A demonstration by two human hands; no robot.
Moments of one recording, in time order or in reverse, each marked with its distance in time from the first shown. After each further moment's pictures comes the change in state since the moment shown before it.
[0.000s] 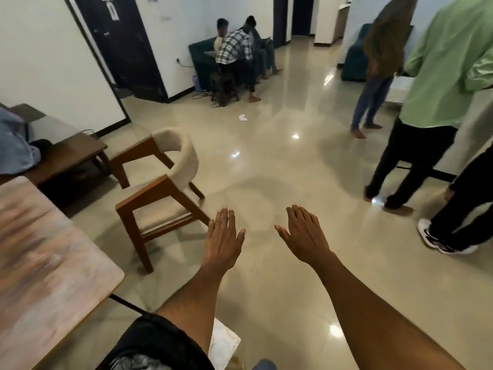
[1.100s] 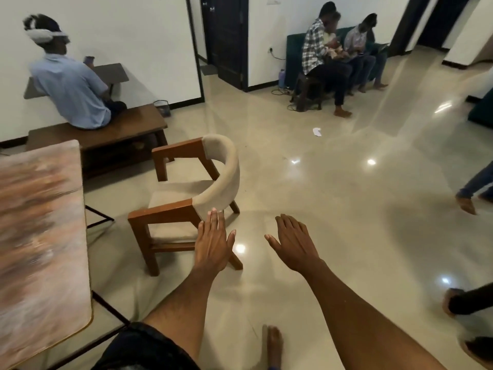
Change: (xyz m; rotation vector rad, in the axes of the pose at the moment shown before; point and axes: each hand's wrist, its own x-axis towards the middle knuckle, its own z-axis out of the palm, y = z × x) left_hand 0.328 -0.124 0.007 0.008 0.042 -0.451; right_hand 0.451 -0.026 0.076 -0.003 -0.182 -0.466
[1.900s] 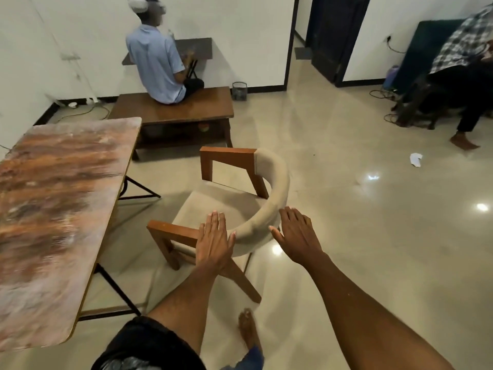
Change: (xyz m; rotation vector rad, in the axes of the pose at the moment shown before) left_hand 0.253 -0.067 0.027 -0.062 -0.101 -0.467; right_hand 0.365 0.022 0.013 0.015 -0.115 -0.371
